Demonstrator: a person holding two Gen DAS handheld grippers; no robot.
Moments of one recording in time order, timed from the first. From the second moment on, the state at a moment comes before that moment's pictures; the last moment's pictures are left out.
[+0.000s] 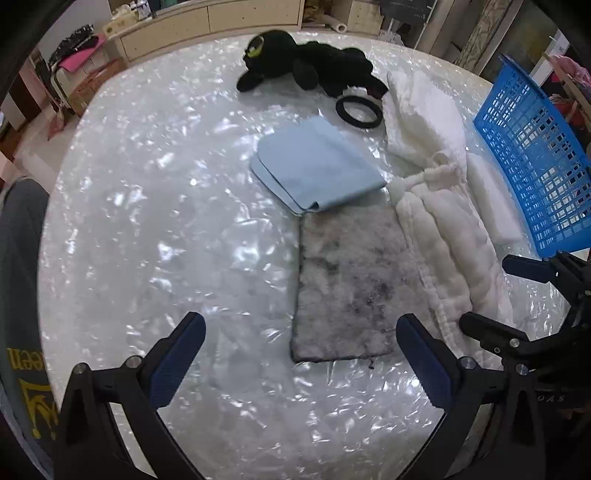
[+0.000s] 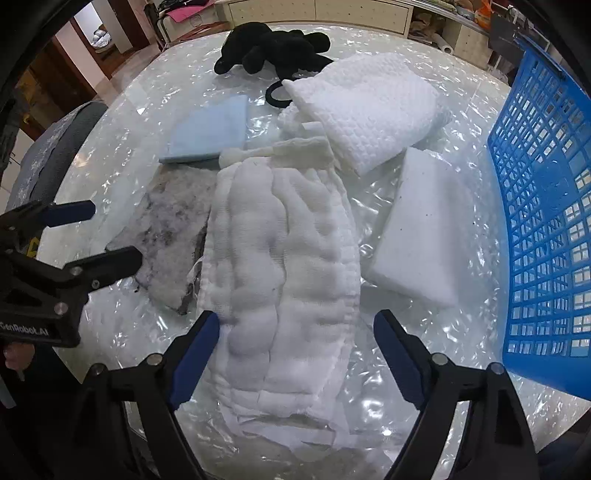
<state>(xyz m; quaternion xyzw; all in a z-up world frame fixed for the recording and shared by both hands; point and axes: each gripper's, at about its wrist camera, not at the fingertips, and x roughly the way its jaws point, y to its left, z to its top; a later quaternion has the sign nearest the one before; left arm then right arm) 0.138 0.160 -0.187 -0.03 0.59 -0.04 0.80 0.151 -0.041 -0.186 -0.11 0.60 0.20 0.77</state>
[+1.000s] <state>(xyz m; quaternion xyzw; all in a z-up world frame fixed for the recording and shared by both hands) 0.134 0.135 -0.182 -0.05 0.57 -0.10 0.82 0.130 -0.022 -0.161 -0.11 0.58 0.22 0.78</state>
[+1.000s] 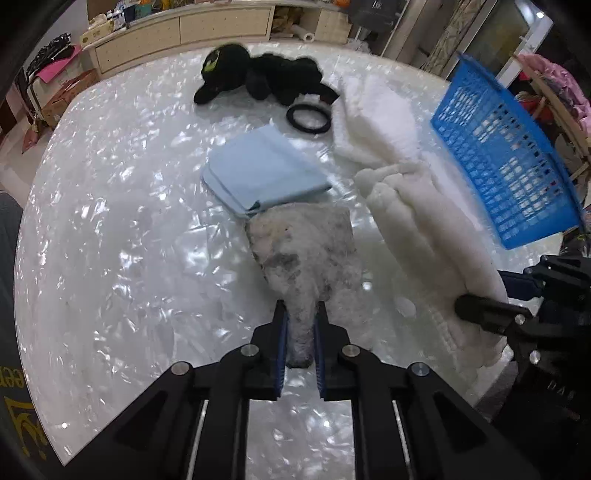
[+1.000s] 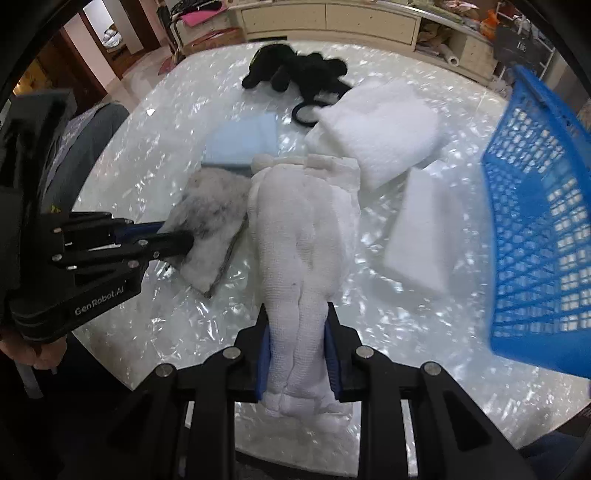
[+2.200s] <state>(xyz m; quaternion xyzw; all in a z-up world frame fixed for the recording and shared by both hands) 0.094 0.059 -0.055 -0.05 0.49 -0.15 0.86 0.197 -0.195 -0.075 -0.09 0.53 0.11 0.84</state>
